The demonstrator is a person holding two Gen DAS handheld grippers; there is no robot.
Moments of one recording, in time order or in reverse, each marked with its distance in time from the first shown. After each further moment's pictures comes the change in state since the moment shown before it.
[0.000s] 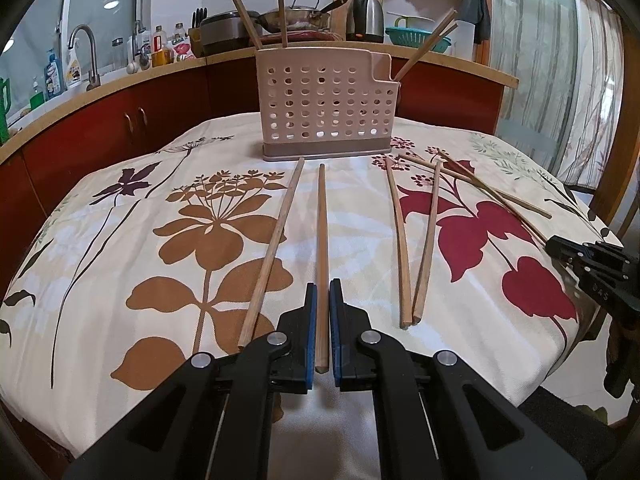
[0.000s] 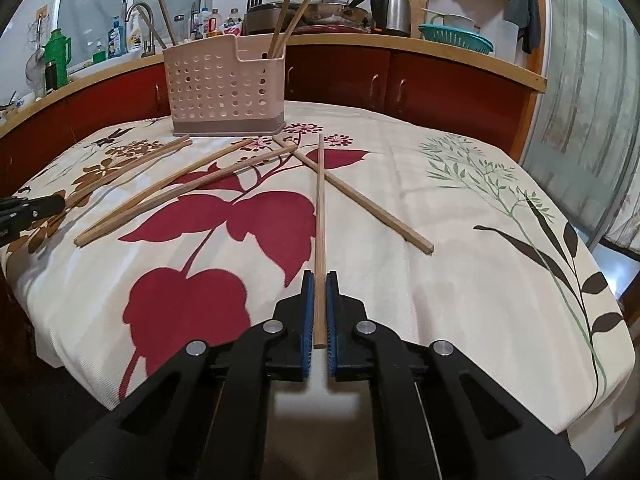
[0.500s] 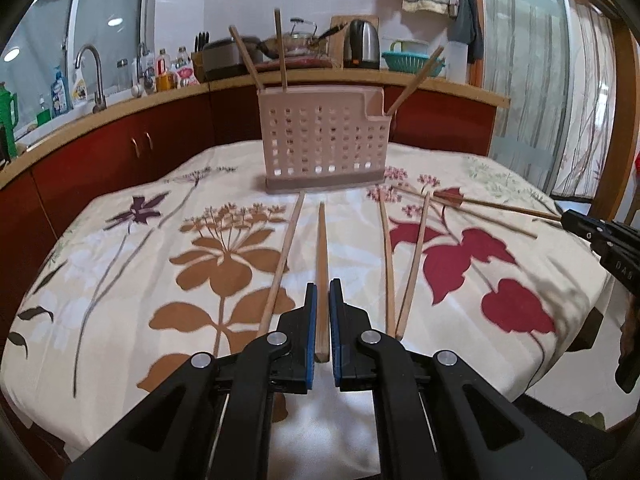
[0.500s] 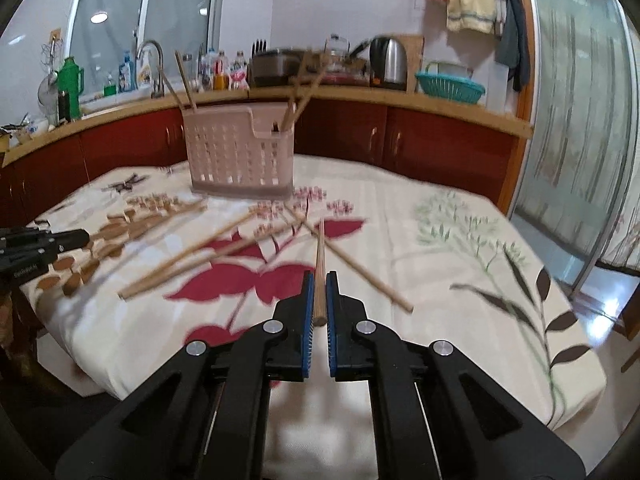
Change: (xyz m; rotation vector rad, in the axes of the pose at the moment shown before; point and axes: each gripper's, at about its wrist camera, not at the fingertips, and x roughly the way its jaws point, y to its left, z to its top) left arm -0.034 -0.003 0.011 0.013 -0.101 0.006; right arm -0.063 0.008 0.036 -0.008 -0.186 -0.004
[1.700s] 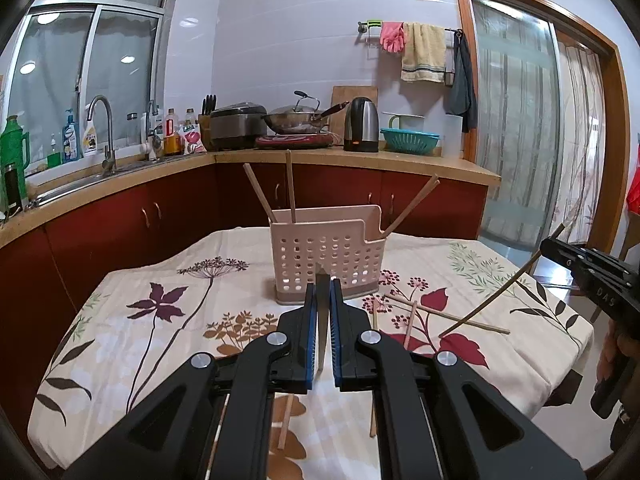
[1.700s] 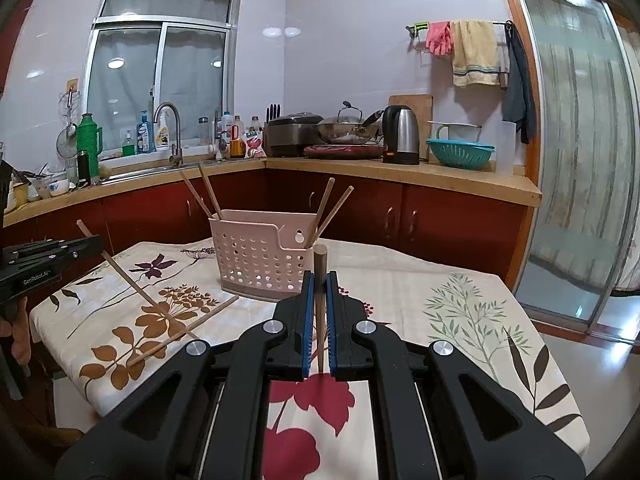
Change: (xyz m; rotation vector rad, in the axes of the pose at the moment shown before) left arm -0.055 0.010 0.082 -0.018 -0.211 -0.010; right arm -0.027 0.005 0.083 0.038 -0.165 0.073
